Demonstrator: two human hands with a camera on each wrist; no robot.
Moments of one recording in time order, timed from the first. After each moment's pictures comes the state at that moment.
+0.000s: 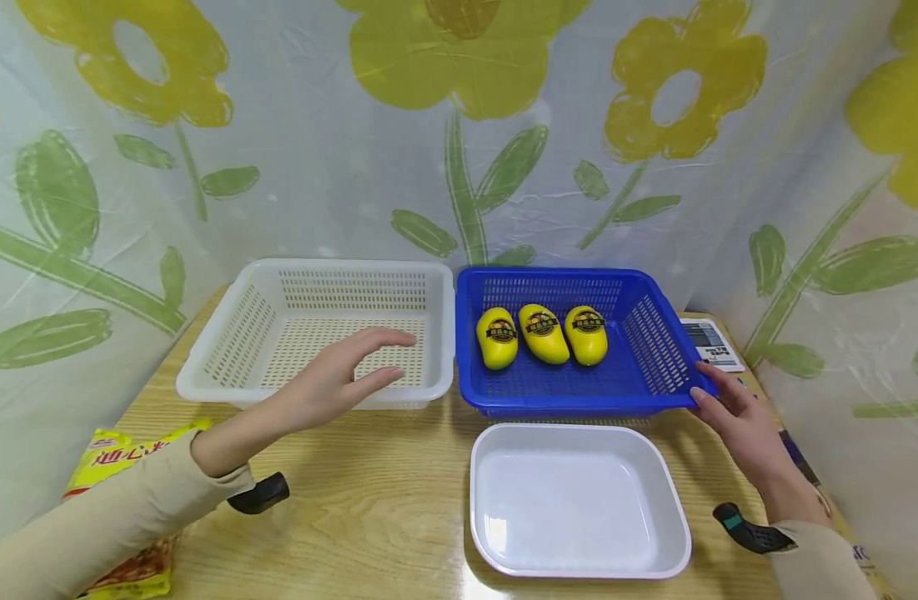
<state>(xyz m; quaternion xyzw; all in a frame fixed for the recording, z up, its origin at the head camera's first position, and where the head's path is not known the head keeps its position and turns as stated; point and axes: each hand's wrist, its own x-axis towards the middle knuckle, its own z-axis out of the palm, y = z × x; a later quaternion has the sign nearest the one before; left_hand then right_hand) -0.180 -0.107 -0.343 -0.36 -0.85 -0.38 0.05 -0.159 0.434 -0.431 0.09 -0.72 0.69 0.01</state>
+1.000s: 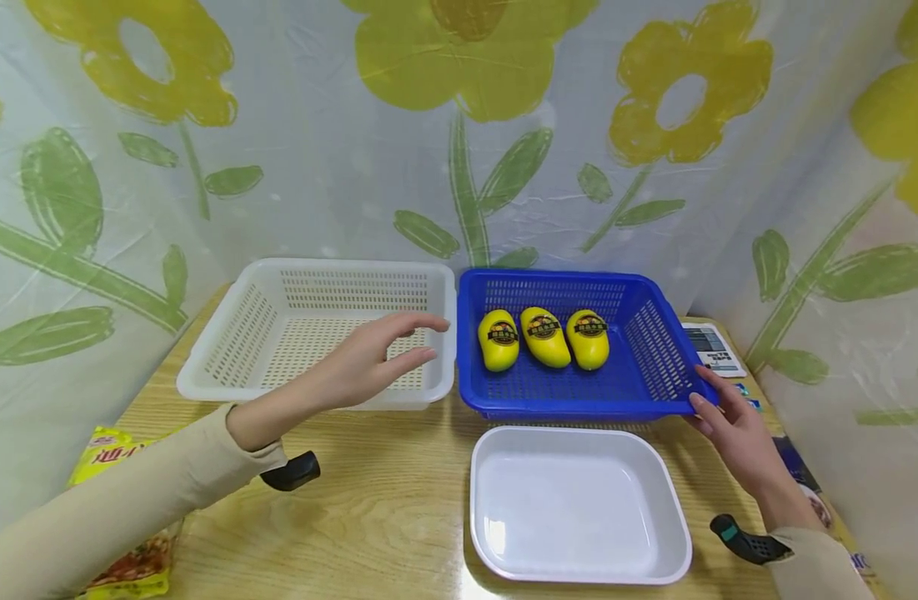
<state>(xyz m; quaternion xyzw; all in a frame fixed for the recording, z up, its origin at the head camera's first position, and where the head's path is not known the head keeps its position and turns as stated) -0.192 -0.074 -0.320 -0.36 -0.85 -0.39 0.03 -0.162 0.429 -0.437 0.15 -0.65 0.75 -0.01</state>
